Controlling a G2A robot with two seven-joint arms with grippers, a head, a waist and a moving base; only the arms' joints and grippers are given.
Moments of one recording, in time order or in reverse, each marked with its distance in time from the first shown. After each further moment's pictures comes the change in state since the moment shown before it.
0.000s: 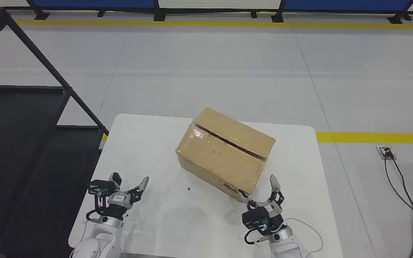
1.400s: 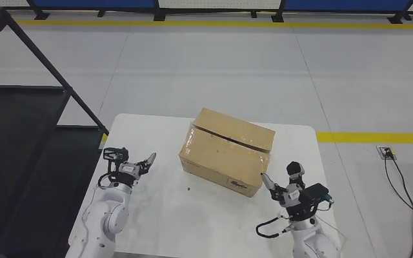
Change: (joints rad) left arm -0.359 -0.020 0.120 0.230 0.056 0.042 -0.179; right arm 0.022 0.004 0.189 -0.073 0.805 -0.502 -0.017
